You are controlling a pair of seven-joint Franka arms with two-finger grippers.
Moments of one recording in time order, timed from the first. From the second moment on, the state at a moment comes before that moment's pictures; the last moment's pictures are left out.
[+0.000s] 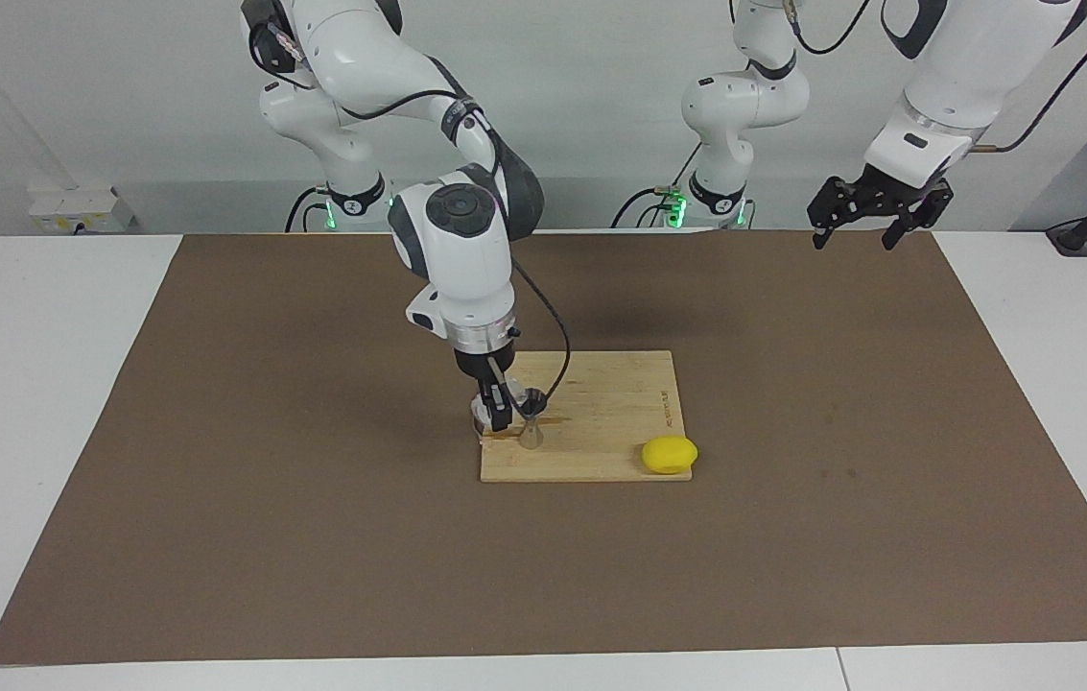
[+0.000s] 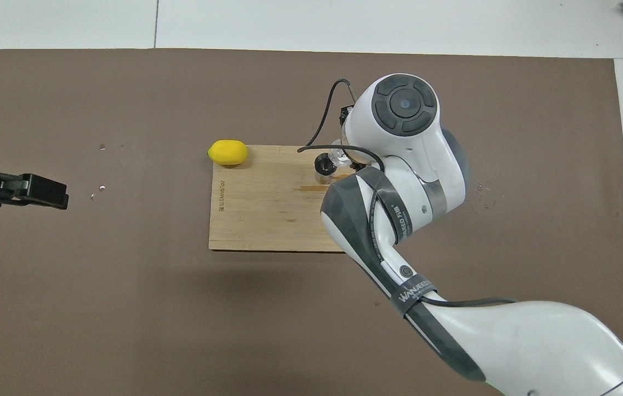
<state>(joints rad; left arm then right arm) 0.07 -0.08 -0.18 -1.66 -0.02 1.53 0.00 0.43 0.45 0.04 -1.48 -0.07 2.07 1.77</state>
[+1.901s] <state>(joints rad) 0.05 -0.09 -0.14 -1.67 -0.02 1.53 0.00 0.49 0.46 0.04 -1.49 -0.34 2.09 1.64</state>
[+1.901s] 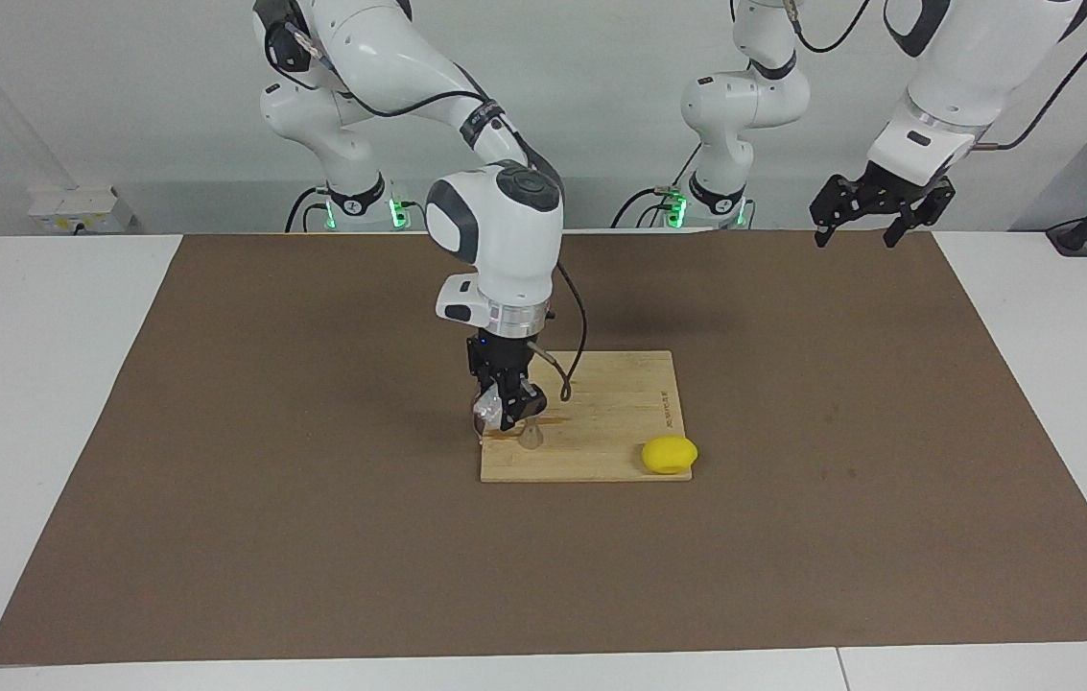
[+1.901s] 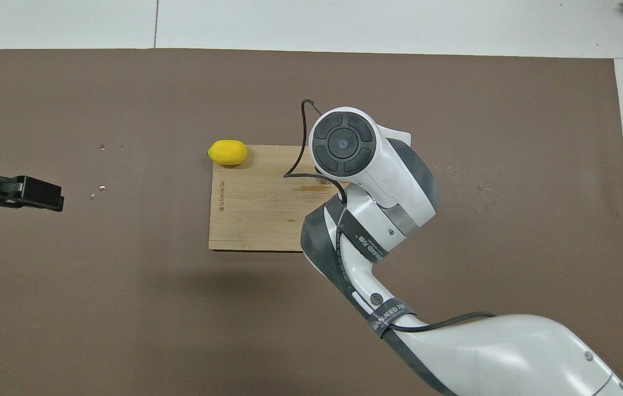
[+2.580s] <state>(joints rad) 0.05 -0.09 -0.14 -1.67 -0.02 1.53 0.00 0.50 0.46 0.04 -1.49 -0.39 2.10 1.64</state>
